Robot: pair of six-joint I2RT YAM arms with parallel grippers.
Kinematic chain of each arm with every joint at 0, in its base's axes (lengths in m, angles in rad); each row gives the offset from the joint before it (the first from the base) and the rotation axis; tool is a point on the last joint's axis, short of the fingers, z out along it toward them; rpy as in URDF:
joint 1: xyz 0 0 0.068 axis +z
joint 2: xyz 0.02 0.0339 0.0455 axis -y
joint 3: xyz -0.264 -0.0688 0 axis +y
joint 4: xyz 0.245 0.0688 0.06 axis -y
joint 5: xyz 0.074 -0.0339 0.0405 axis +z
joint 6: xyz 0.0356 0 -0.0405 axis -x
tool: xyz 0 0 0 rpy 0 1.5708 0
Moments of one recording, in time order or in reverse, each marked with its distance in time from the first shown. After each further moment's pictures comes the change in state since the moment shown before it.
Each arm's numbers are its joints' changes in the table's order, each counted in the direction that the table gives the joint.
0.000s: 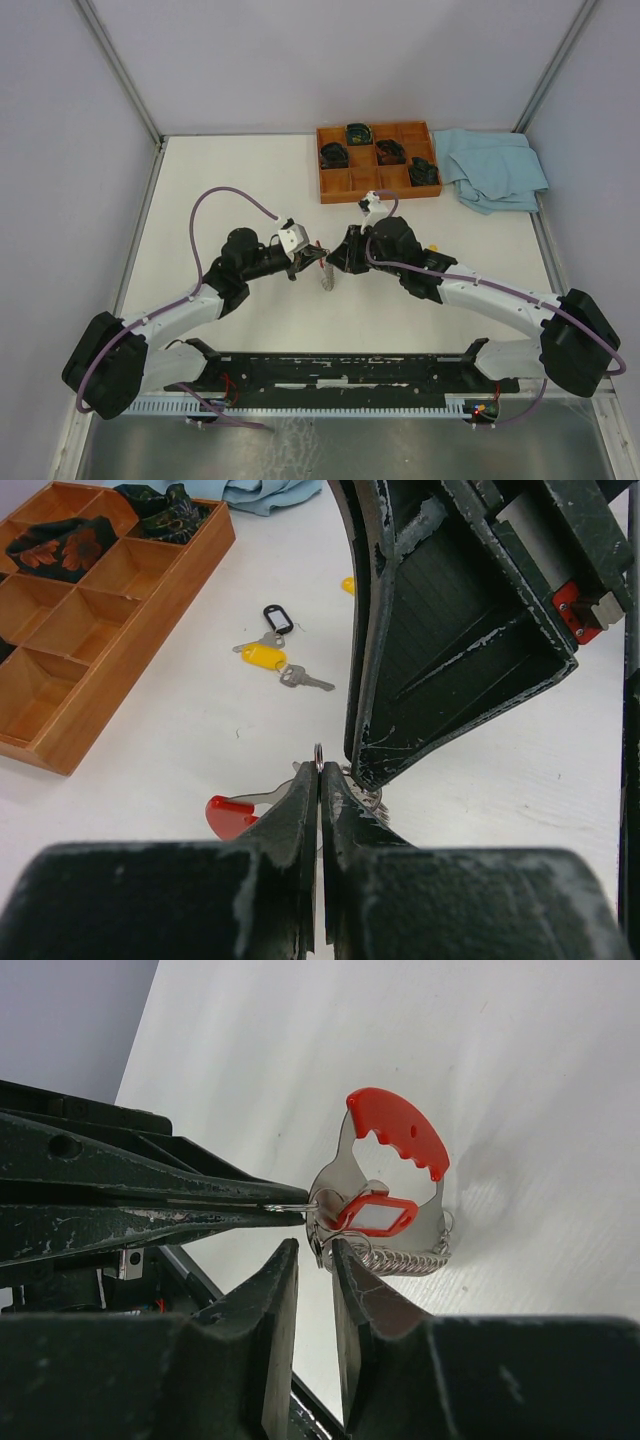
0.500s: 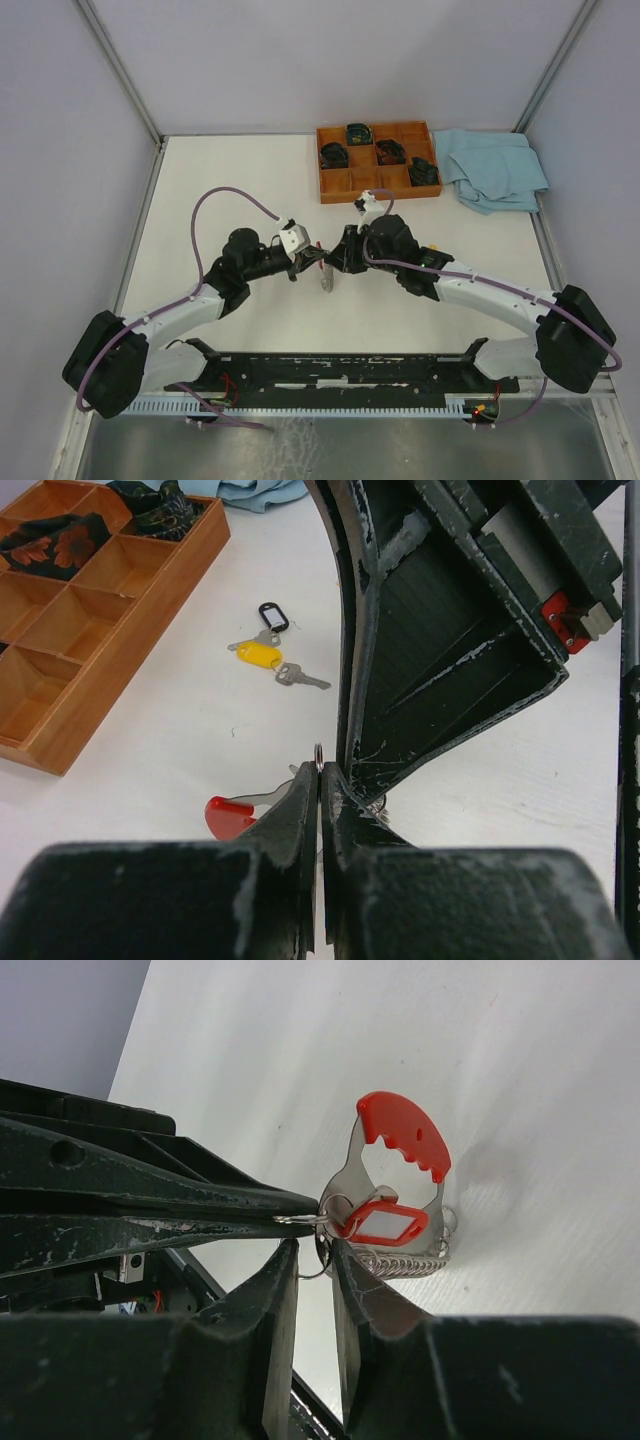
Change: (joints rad) left arm -0.005 -0.005 0.000 0.000 0.000 0.000; right arm -0.003 -0.021 -0.024 -0.013 0.030 0.023
